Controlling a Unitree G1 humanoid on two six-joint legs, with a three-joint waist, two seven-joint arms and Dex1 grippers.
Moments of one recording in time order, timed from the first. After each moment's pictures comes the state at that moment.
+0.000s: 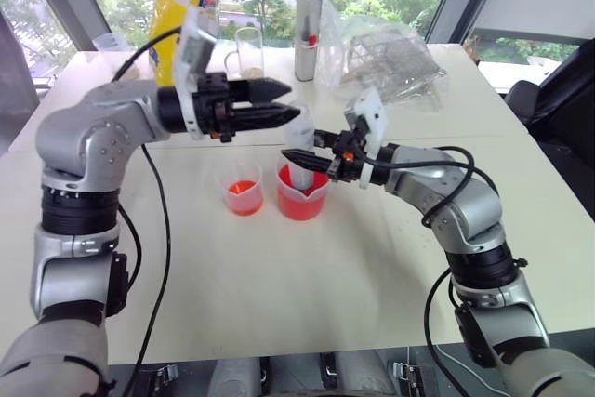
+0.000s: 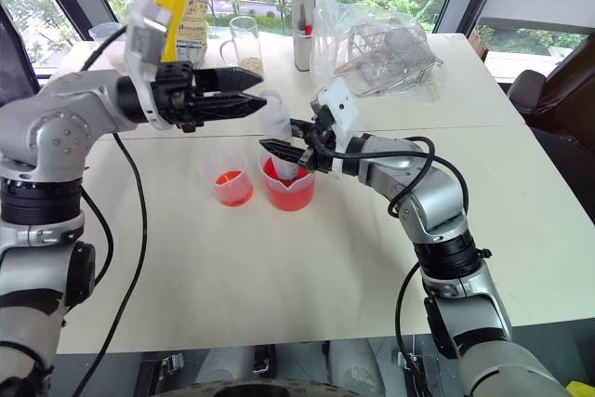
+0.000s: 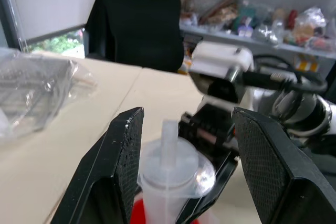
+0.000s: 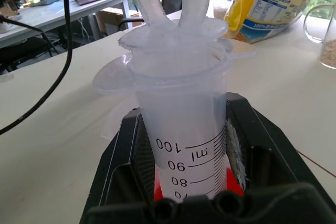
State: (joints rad) left arm -0.89 0.62 0.02 -0.04 -0.73 0.84 -1.07; right arm -0.65 -0.41 0.16 -0.24 0.48 0.69 0.68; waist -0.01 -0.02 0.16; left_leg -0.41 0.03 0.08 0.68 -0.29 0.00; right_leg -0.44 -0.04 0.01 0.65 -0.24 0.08
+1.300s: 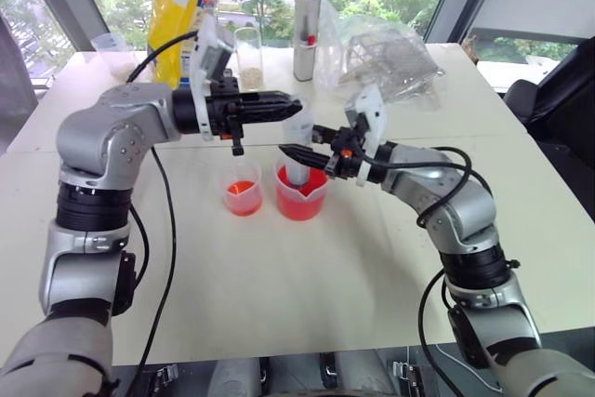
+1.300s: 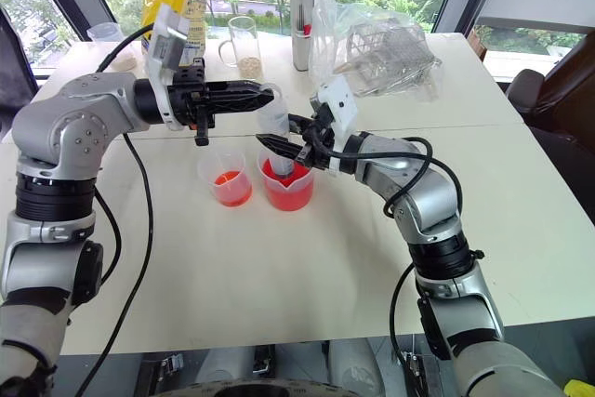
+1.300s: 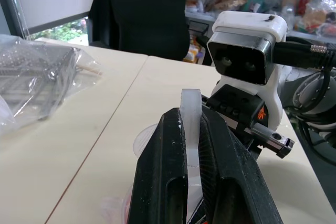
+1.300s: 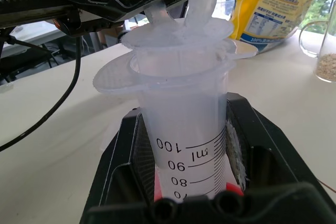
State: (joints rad) left arm -0.91 0.60 0.00 0.01 -0.67 0.81 -1.06; right arm -0.64 -0.36 0.15 -0.22 0.44 0.64 0.69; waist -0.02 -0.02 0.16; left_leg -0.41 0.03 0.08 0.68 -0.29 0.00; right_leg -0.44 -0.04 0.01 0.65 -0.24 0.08
